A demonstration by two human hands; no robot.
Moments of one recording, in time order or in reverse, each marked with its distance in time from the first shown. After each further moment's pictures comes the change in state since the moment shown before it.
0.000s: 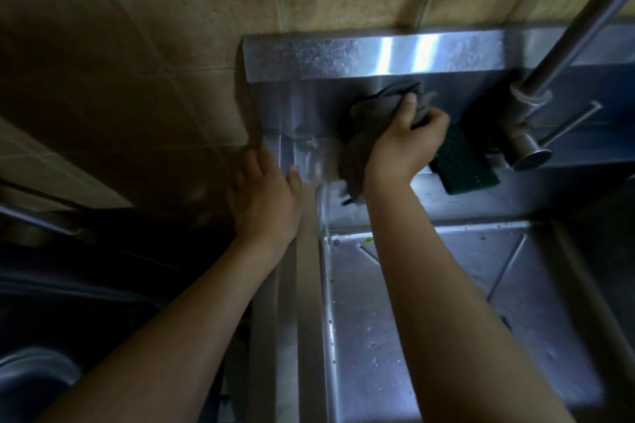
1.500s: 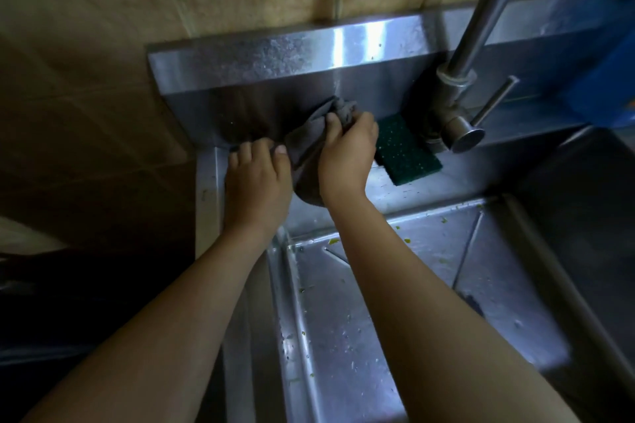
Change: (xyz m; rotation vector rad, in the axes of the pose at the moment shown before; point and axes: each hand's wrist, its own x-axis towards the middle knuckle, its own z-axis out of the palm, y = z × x) left_hand 0.026 0.042 0.038 -0.247 0.040 0.253; right_hand 0.011 0.022 -0.019 -0.285 -0.290 -0.144
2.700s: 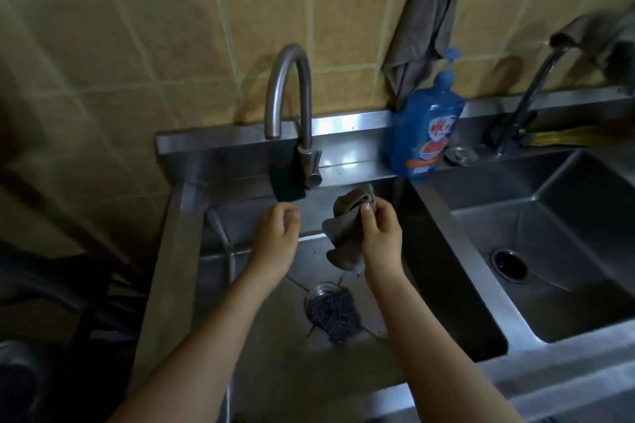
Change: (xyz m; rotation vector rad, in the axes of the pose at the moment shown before) left_hand -0.186 0.231 -0.078 -0.463 -0.186 -0.077; right_hand -0.042 -0.033 -0.343 0.370 -0.212 0.125
